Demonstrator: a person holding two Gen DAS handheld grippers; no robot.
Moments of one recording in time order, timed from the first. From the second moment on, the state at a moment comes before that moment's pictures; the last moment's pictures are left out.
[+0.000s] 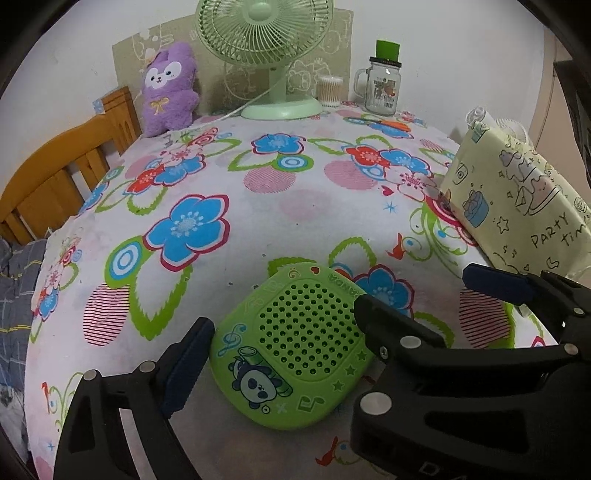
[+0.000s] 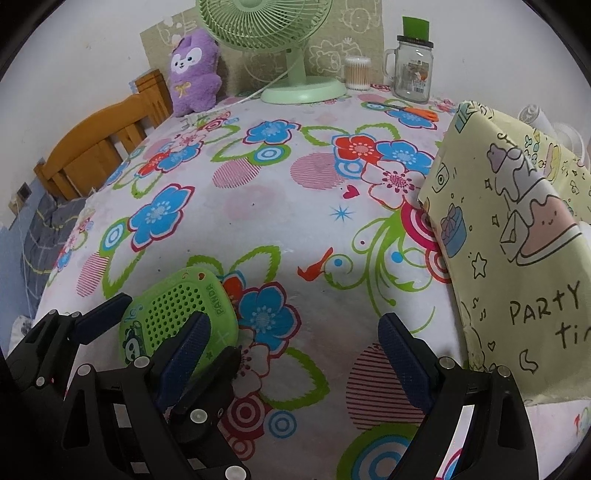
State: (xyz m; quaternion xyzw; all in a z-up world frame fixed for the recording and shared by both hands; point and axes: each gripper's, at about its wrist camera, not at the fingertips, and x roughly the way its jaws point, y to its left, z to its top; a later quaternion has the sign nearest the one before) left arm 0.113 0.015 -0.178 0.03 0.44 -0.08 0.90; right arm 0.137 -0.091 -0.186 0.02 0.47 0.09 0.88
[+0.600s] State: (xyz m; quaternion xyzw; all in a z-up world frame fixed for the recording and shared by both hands) left arm 0.078 0.011 -0.133 0.03 0.39 -0.07 0.92; right arm 0.103 -0.093 -0.137 0.01 0.42 0.09 0.90
